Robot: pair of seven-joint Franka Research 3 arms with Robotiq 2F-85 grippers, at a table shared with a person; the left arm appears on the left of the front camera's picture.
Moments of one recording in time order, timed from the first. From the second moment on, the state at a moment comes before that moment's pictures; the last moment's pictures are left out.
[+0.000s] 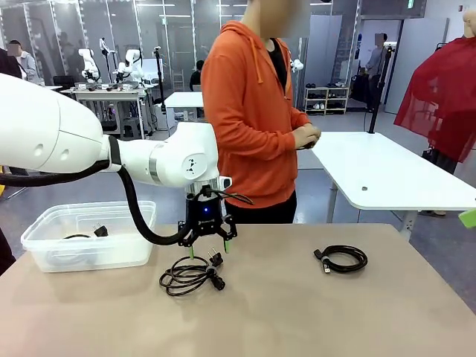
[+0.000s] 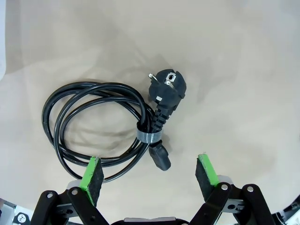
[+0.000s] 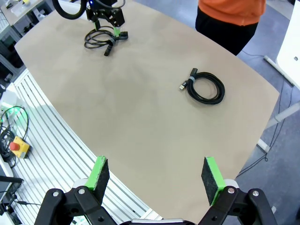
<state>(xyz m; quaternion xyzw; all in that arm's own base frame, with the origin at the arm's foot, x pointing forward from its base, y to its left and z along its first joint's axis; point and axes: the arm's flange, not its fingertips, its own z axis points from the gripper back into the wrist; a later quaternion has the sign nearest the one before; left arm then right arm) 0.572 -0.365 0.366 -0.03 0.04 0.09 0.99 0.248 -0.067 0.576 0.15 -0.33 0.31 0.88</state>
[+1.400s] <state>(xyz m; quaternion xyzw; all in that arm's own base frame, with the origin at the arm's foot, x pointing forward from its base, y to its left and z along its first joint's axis) 0.580 -0.364 0.329 -0.02 0.07 0.08 0.99 0.248 -0.067 0.576 0.15 -0.33 0.31 0.88</state>
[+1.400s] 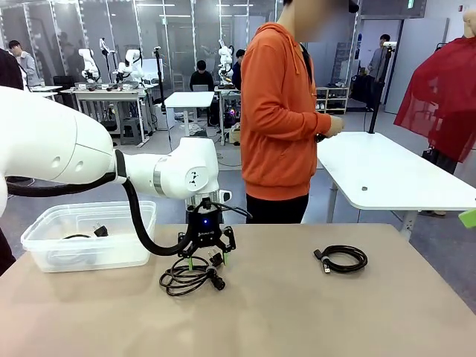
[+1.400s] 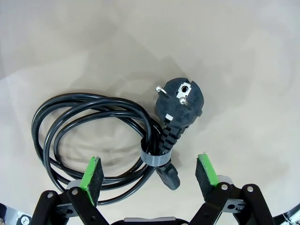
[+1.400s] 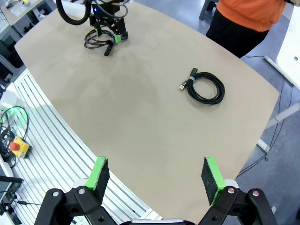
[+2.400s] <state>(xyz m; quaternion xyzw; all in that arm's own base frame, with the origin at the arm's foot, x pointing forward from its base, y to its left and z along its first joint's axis) 0.575 -0.372 0.310 0.00 0.14 0.07 0.99 0.248 -0.067 0.576 0.15 -0.33 0.31 0.88</state>
